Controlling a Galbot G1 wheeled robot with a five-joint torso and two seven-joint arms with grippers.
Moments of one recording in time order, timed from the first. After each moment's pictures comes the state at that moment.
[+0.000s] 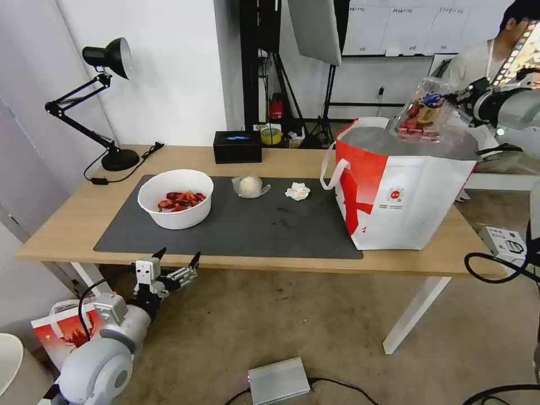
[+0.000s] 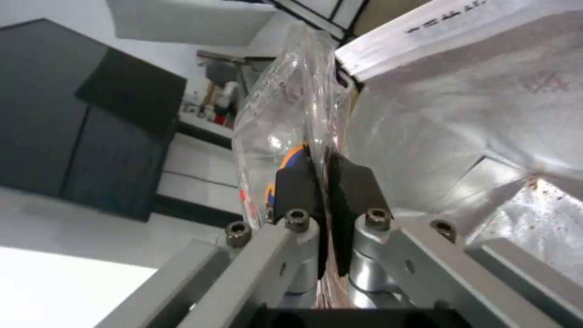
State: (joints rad) left arm 1.52 -0.96 -0.52 -2.11 -0.64 0.12 -0.09; right arm -0.30 0.91 0.50 1.66 1.96 -0.35 1.05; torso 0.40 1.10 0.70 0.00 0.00
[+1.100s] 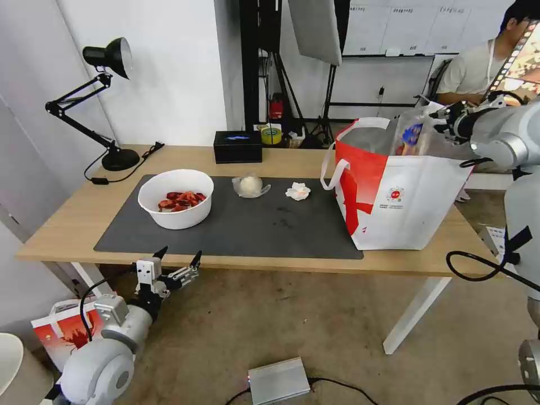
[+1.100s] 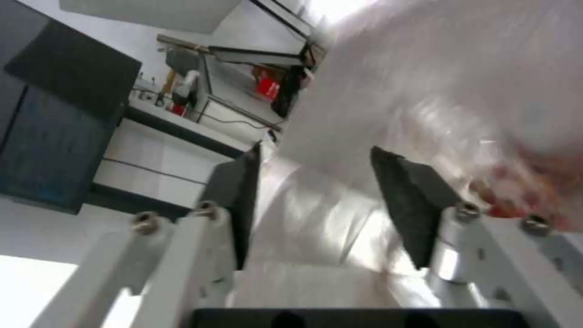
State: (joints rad) left arm 1.53 -0.97 -0.51 -2.11 -0.64 0.10 -0.08; right arm -0.32 0.93 0.48 1.63 1.88 -0.42 1.07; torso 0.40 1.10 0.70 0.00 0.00
